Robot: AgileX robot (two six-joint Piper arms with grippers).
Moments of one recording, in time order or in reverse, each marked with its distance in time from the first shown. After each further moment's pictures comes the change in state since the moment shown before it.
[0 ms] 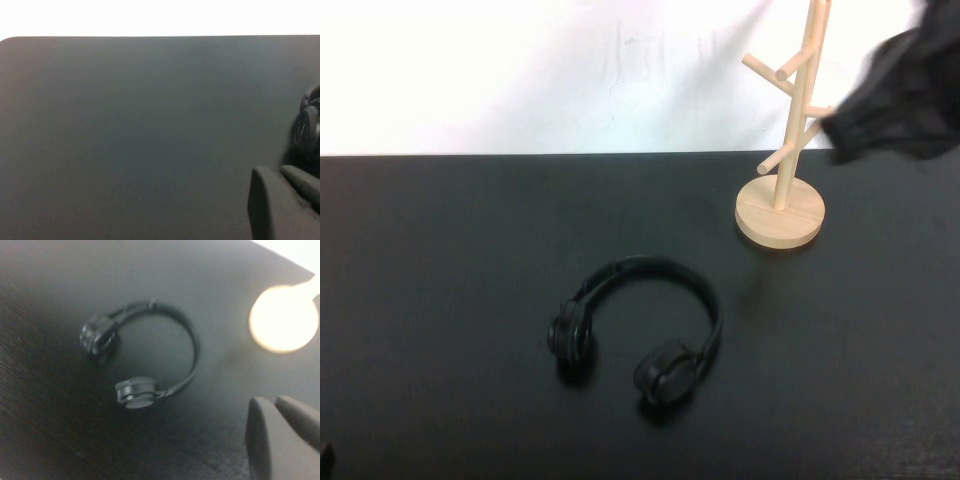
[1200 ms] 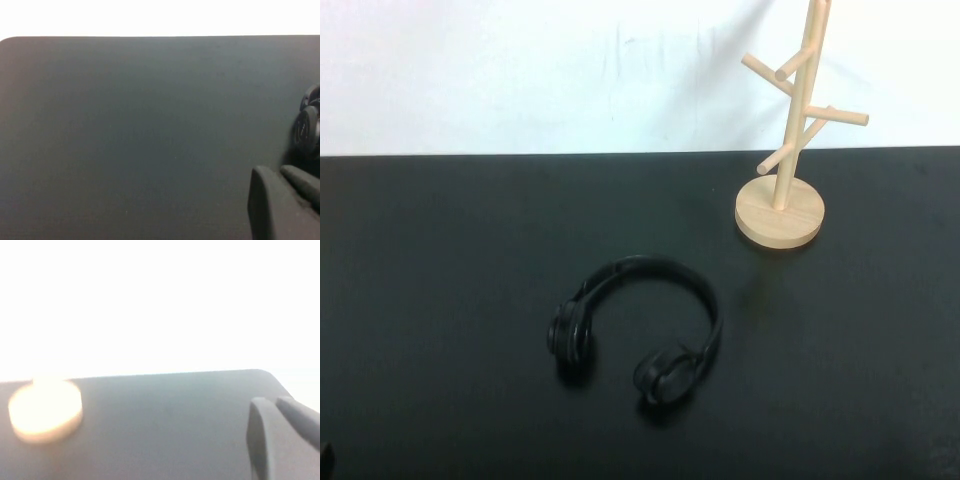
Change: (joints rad) right arm -0.894 -1.230 1.671 -0.151 -1.228 0.123; left arm 0.000 0.000 0.000 0.000 0.000 0.000
